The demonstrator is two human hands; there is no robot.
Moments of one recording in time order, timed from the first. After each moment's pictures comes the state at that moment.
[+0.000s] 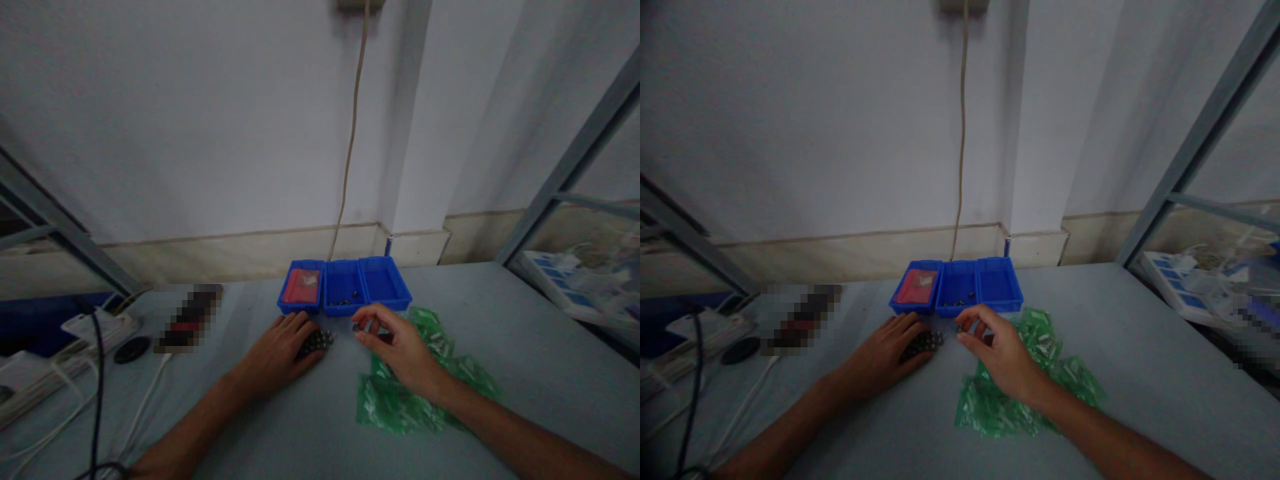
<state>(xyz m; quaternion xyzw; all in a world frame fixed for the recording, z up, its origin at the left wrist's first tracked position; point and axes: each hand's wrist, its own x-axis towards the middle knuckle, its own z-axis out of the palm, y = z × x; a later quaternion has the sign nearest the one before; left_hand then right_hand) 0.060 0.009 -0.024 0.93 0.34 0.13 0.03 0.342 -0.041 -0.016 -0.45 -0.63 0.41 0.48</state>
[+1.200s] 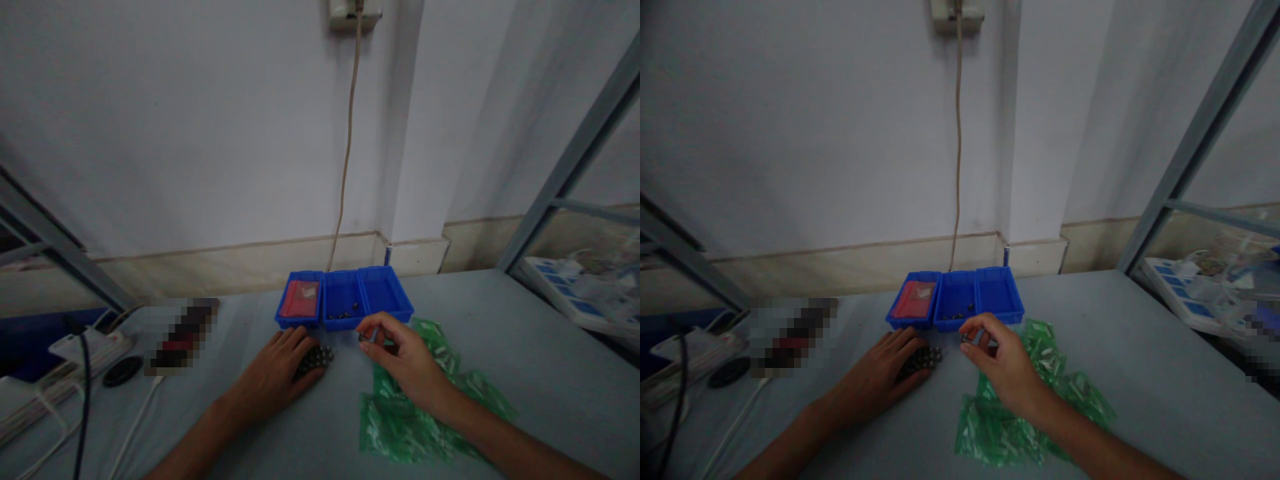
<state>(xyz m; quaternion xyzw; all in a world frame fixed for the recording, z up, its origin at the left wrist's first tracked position) 0.059 0.010 -0.027 0.93 0.34 0.15 0.04 0.343 -0.036 -0.015 -0.46 -0.60 0.41 0.51</state>
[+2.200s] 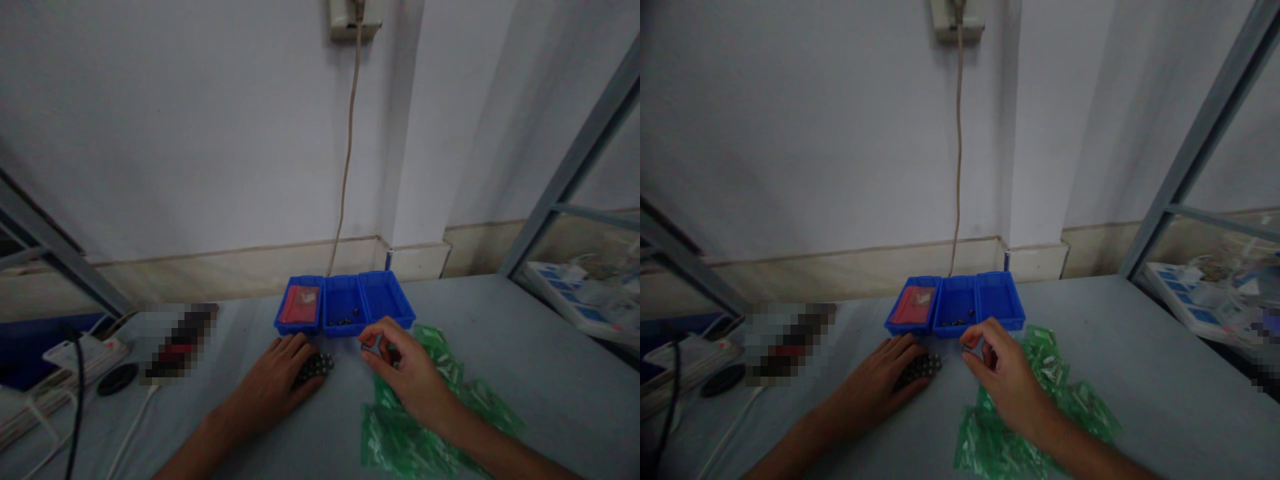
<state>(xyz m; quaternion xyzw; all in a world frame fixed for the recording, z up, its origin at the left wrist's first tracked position) 0.060 0.008 -0.024 0.92 0.36 0.14 0.06 0.342 -0.039 -0.014 -0.47 -0.64 0.34 0.50</state>
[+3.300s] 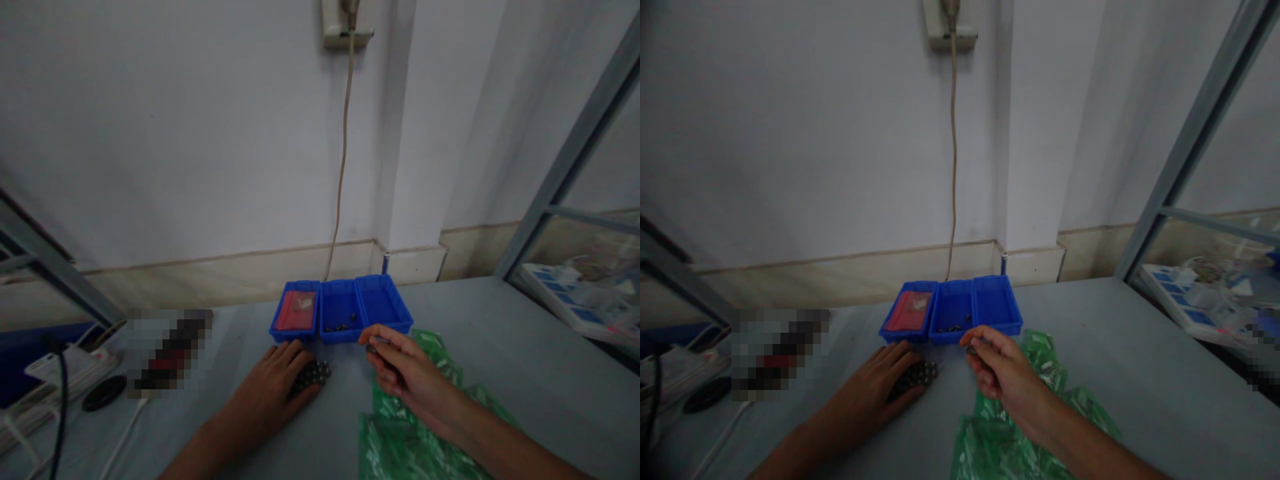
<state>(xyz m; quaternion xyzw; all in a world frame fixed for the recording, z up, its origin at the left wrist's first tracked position) 0.060 0.010 -0.026 0.92 0.36 0.15 0.06 0.343 -0.030 -0.017 -0.34 -0.36 0.70 0.51</state>
